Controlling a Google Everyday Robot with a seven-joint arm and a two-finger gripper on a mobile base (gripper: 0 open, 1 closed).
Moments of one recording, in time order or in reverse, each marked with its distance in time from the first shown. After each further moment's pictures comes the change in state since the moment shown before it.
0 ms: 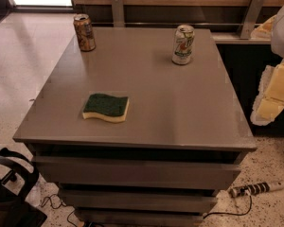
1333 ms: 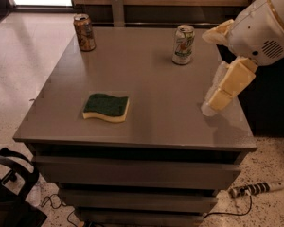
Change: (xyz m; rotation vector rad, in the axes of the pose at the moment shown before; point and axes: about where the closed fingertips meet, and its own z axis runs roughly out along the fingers) arm -0.083 0.001 0.031 -0.120 -0.407 -0.042
